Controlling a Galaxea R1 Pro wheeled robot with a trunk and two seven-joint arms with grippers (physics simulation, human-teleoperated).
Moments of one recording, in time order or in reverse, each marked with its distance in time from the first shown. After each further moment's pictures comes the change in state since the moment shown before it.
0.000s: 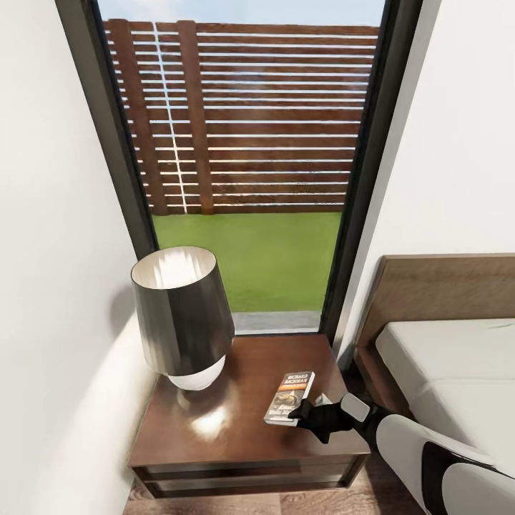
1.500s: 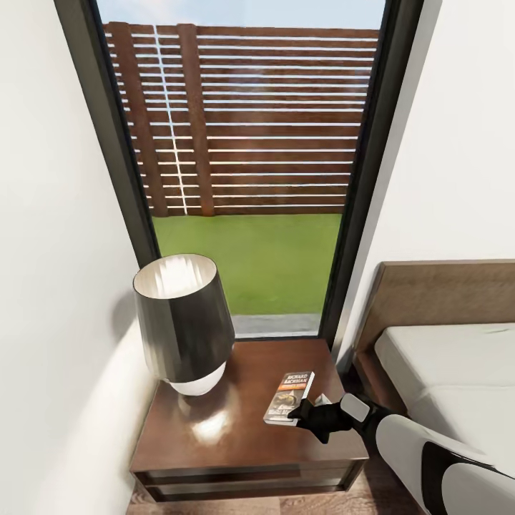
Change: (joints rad) left arm 0.000 0.000 0.000 0.002 0.000 0.000 0.000; right arm 0.000 0.001 0.000 0.001 0.000 0.000 0.001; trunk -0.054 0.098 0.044
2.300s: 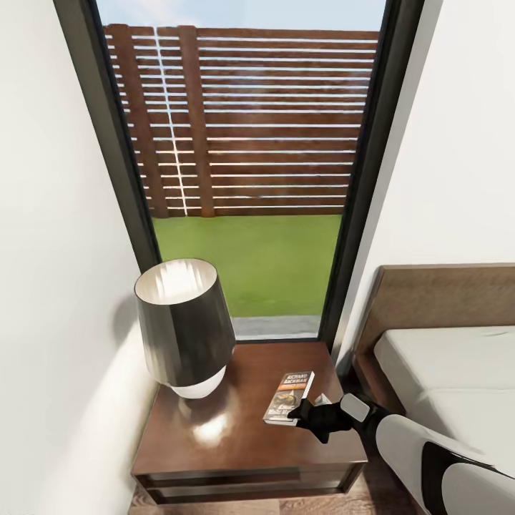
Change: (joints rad) left arm 0.000 0.001 0.000 0.001 0.000 0.000 0.000; right arm 0.000 0.000 0.000 0.000 -0.001 0.000 0.001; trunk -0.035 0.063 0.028
